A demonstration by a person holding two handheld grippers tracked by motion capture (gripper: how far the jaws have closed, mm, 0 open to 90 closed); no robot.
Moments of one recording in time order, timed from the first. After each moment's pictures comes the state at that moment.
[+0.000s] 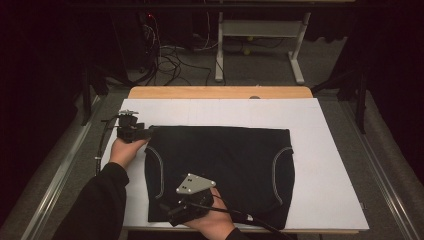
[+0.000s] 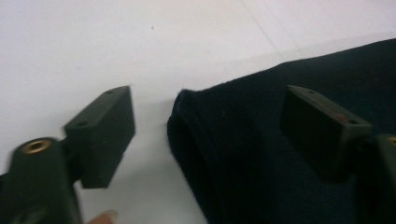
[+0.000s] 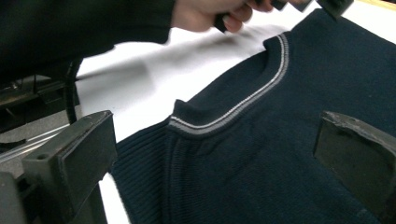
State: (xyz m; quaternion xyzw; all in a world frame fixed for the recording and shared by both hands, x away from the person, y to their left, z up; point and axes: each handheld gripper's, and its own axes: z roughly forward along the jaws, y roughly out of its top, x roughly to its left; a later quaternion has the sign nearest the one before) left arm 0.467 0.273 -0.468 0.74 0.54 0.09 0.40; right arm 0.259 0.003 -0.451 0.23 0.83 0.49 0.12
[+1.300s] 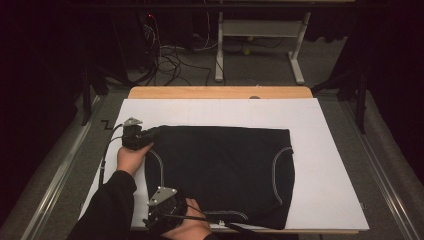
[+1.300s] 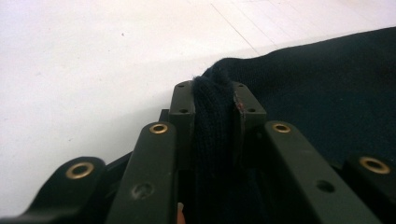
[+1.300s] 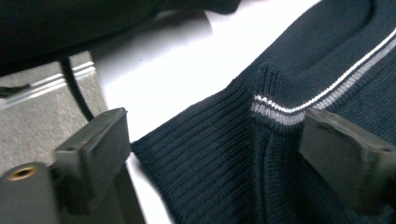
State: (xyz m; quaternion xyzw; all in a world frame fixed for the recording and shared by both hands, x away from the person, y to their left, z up) left arm 0.444 0.262 -0.485 0.73 0.49 0.14 0.45; right arm 0.247 0.071 -0.485 0.22 0.90 0.37 0.09
